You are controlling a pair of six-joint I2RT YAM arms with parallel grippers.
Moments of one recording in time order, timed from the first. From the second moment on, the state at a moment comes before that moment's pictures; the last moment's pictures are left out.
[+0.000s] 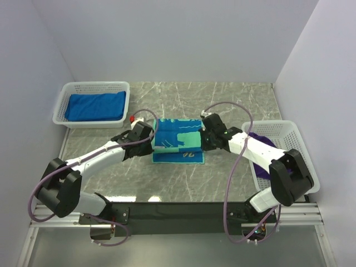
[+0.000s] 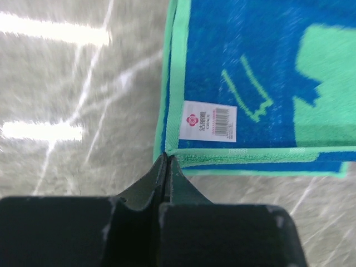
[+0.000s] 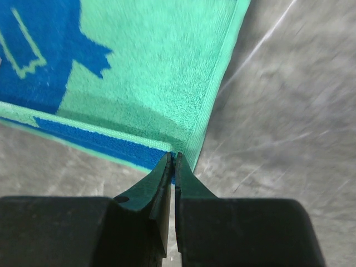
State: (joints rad) left arm -0.59 1.37 0.83 -0.39 -0.22 -0.75; right arm 0.56 1.47 0.94 -0.42 0.05 0.34
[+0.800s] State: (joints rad) left arm -0.66 1.11 0.76 -0.49 -0.27 -0.81; right arm 0.61 1.32 0.87 -0.44 0.05 0.37
